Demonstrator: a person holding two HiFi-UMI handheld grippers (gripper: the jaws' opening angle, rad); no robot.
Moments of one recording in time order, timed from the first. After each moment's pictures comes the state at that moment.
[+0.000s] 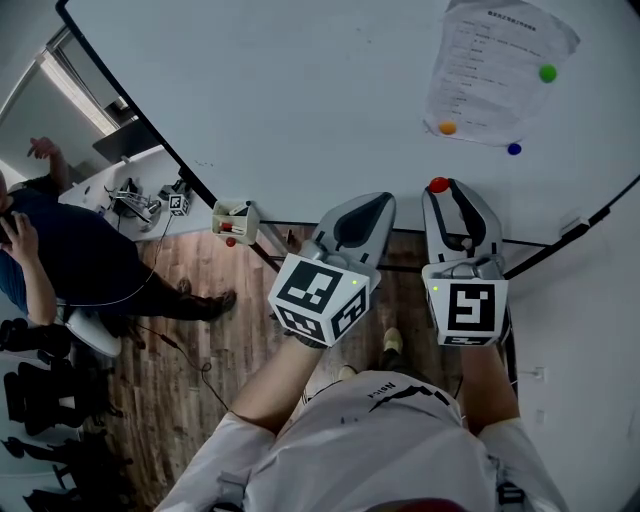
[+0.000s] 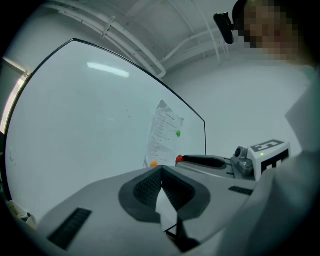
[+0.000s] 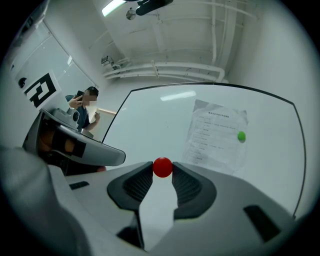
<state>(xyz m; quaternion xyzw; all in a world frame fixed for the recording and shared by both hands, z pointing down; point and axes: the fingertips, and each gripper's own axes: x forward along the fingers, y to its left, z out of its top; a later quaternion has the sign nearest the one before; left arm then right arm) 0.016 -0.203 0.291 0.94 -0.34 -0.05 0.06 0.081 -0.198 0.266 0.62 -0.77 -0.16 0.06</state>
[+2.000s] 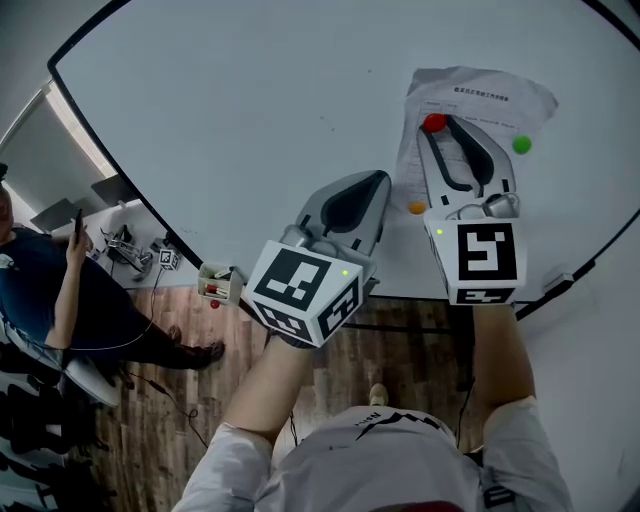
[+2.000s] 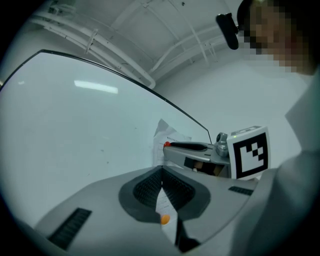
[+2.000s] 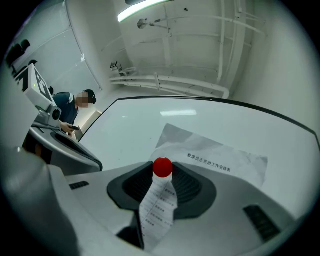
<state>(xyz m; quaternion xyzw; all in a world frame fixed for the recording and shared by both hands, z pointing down) 0.073 -0.284 0.165 0.94 -0.34 -0.10 -0.04 0.137 -0.307 0.106 0.61 -0.74 -0.28 0.03</state>
